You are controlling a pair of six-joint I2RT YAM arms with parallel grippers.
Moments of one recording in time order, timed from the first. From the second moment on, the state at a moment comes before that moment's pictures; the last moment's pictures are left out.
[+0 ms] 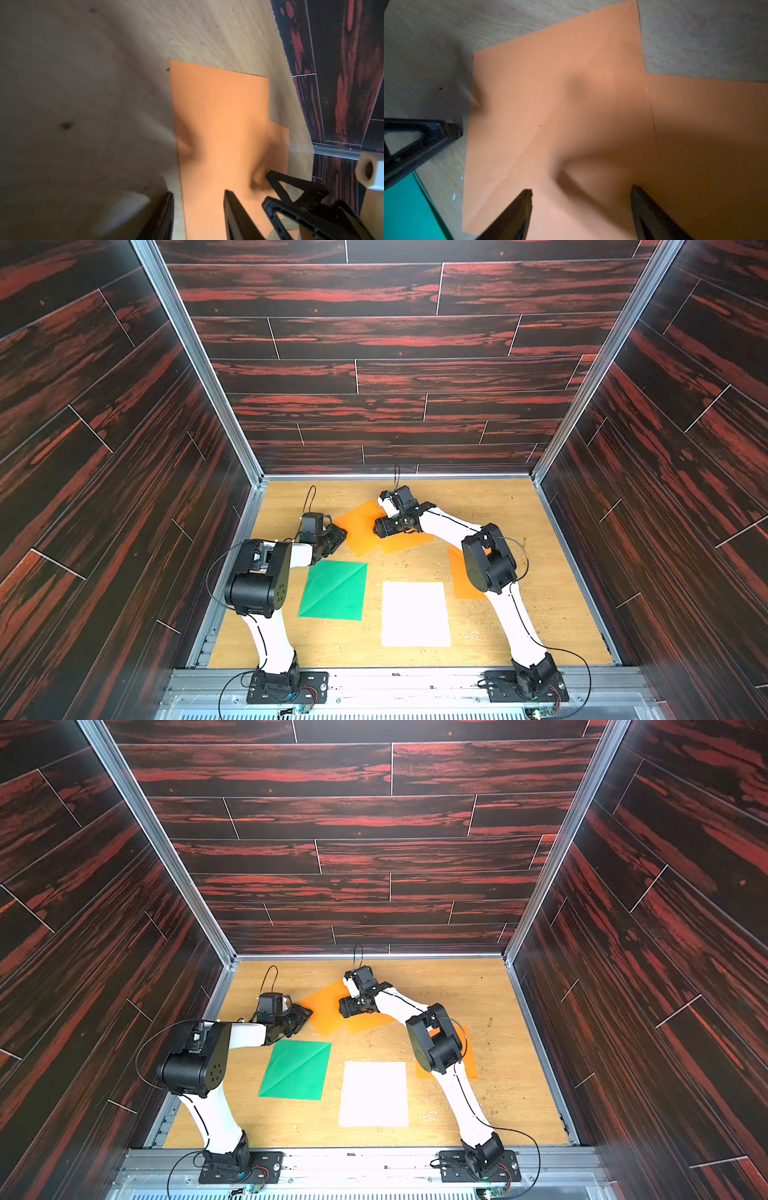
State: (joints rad) left arm -0.08 1.92 0.92 0.27 0.34 -0.90; right arm 0.63 2.44 1.96 -0.45 -0.21 0.18
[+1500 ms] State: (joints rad) left arm -0.08 1.76 0.98 0.12 0.34 -0.76; right arm 0.63 2.44 1.96 -0.45 -0.21 0.17
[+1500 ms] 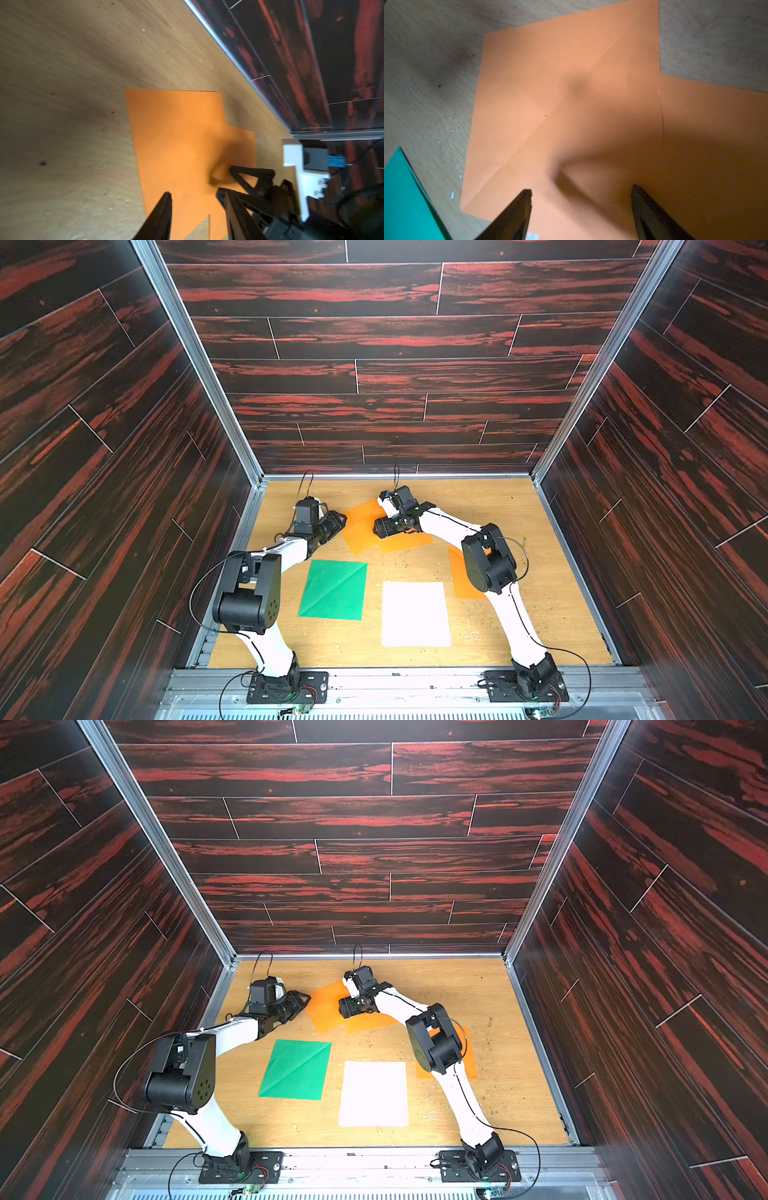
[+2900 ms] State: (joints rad) left arm -0.10 2.07 1.37 -0.33 0.32 -0.61; right arm 0.64 2.44 1.96 -0.45 -0.20 0.17
